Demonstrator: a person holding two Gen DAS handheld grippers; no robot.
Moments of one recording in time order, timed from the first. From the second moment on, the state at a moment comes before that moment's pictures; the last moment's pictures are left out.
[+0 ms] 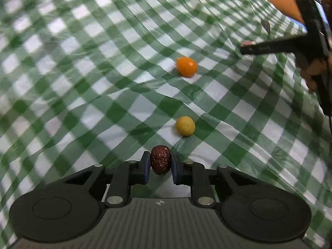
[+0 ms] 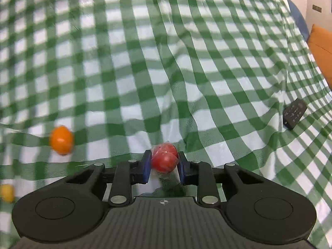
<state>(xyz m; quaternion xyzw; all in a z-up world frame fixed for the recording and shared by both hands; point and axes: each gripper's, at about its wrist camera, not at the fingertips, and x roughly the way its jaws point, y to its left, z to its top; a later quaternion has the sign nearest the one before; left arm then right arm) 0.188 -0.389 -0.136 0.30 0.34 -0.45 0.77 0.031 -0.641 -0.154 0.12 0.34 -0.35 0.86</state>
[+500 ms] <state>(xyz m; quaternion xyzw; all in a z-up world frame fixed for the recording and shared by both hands) 0.080 -0.189 -0.022 0.20 0.40 -0.32 0.83 -0.049 -0.426 -0.038 0.14 0.33 -0.17 0.92</state>
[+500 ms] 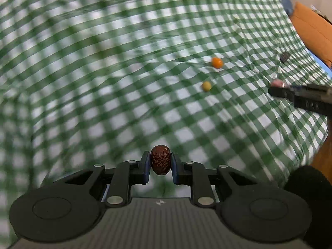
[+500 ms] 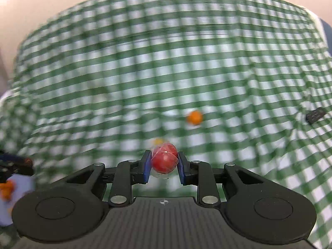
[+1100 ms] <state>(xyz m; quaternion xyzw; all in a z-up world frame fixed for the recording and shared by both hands) -0.046 -0.027 0.019 0.12 0.42 -0.20 0.88 -0.104 -0.194 0.025 0.07 0.38 0.04 0.92</state>
